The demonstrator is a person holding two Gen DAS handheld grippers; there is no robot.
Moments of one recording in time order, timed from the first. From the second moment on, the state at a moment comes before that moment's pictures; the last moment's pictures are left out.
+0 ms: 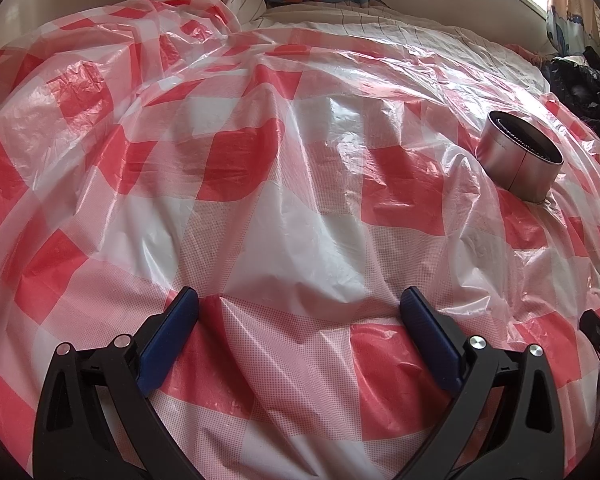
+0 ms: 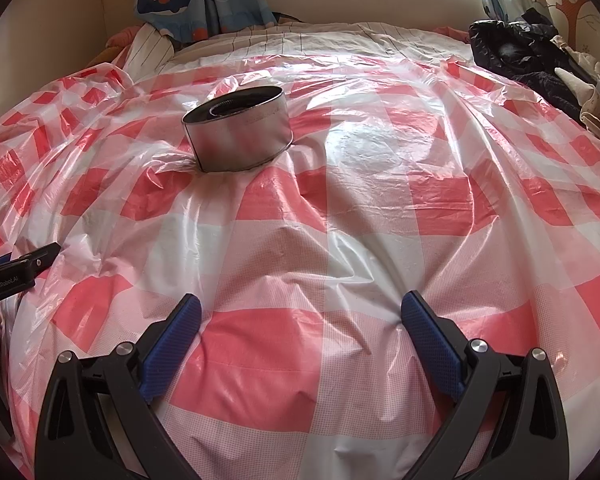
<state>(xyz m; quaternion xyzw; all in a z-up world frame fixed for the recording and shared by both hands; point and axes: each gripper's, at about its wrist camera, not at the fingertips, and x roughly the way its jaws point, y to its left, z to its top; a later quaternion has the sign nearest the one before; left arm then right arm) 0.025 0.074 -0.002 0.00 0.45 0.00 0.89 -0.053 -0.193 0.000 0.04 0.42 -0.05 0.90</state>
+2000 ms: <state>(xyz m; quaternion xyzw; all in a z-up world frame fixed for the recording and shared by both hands) 0.024 0.069 -0.004 0.01 0.45 0.00 0.89 -0.054 -0.192 0.000 0.04 0.42 -0.05 0.90</state>
